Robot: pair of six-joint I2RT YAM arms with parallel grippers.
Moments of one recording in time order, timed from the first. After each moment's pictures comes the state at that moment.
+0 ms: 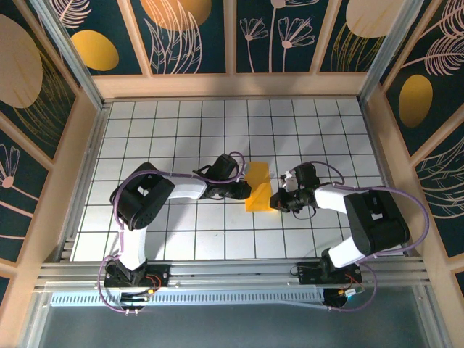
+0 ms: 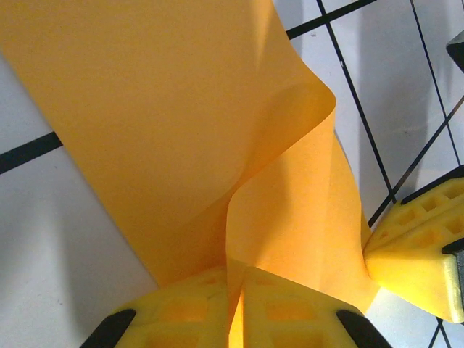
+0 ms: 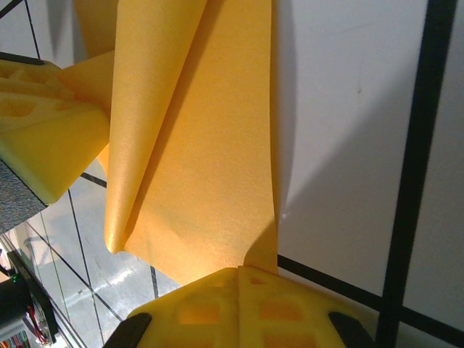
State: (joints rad) left arm -0.75 1.96 1.01 0.09 0.41 -0.52; right arm 0.31 1.51 0.53 -0.16 -0.63 0.47
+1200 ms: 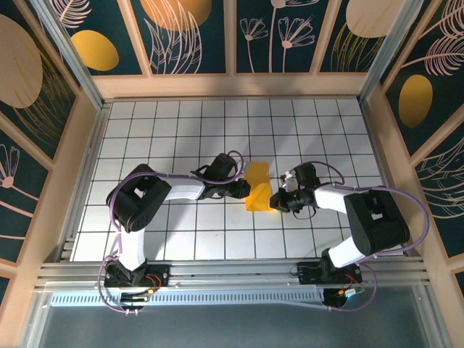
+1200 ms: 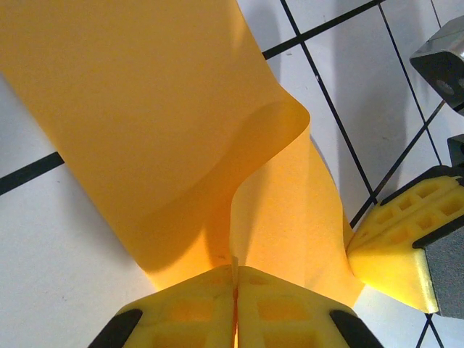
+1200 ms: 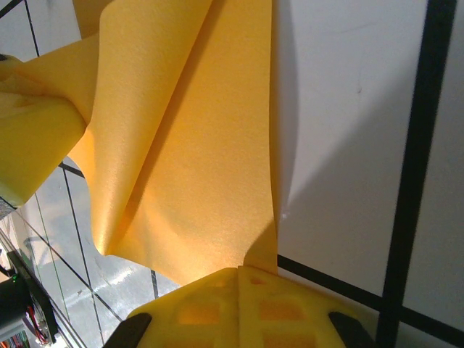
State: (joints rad) left arm -0.75 1.93 0.99 0.12 0.41 -0.50; right arm 0.31 1.51 0.53 -0.16 -0.63 0.47
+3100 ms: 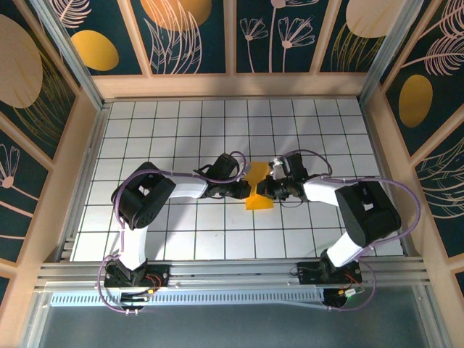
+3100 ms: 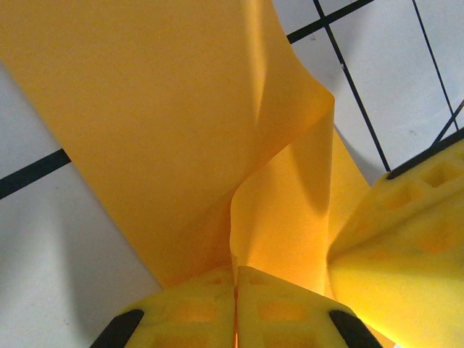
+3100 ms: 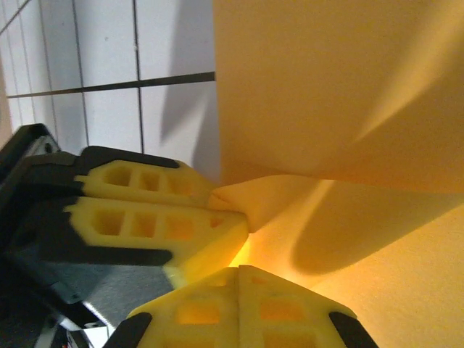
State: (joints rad) left arm -0.75 1.98 1.03 0.09 0.41 -0.48; right arm 0.43 1.60 0.66 0.00 -0.59 0.63
